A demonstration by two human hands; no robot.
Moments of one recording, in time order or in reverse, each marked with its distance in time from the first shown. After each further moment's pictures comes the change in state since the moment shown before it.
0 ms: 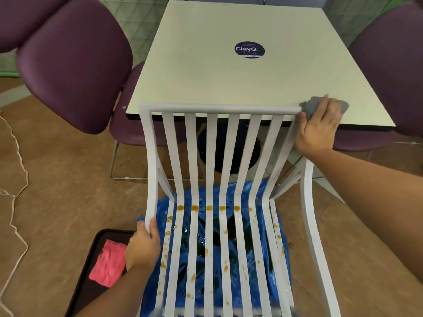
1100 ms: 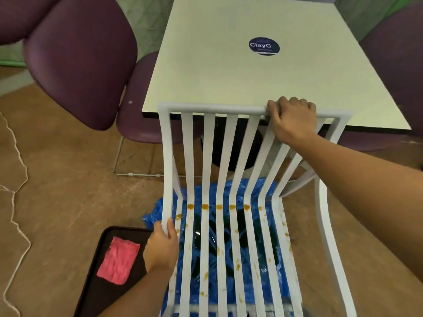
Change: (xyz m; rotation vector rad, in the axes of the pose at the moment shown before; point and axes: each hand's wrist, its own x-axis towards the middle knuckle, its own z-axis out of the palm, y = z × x) left_hand 0.004 -0.004 -0.002 -0.055 -0.019 -0.001; right_hand 0.002 -0.130 -0.004 -0.312 -0.137 -0.266
